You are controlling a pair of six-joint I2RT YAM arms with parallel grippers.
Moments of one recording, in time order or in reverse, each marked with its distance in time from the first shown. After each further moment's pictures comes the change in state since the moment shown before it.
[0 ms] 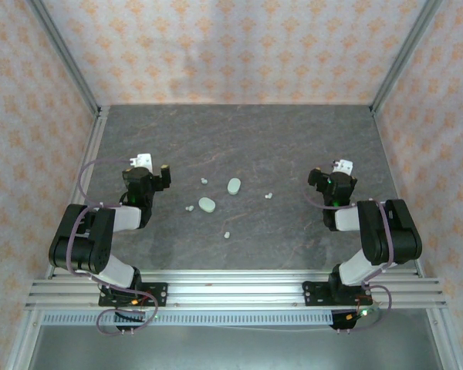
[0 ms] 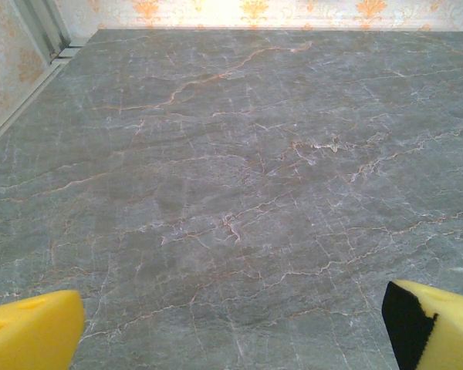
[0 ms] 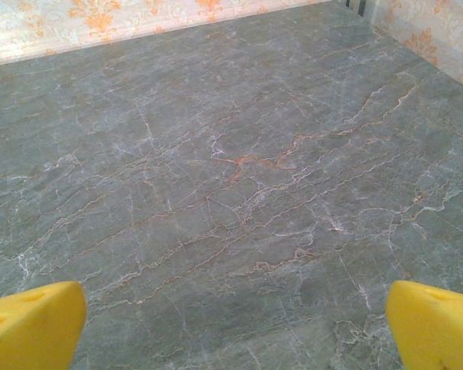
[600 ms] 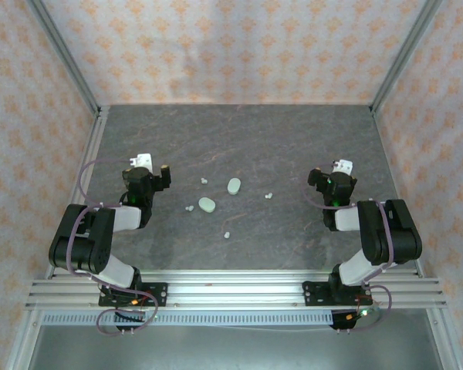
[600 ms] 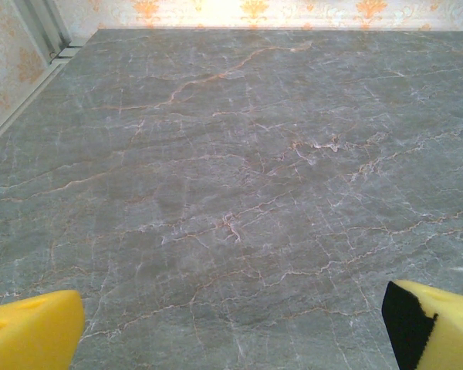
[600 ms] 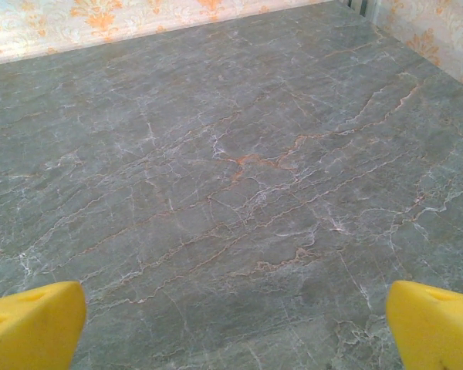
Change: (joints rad) left arm 0.000 -0.002 0.000 -0.007 0.001 0.000; right arm 0.000 -0.006 0.000 -0.004 -0.004 -0.001
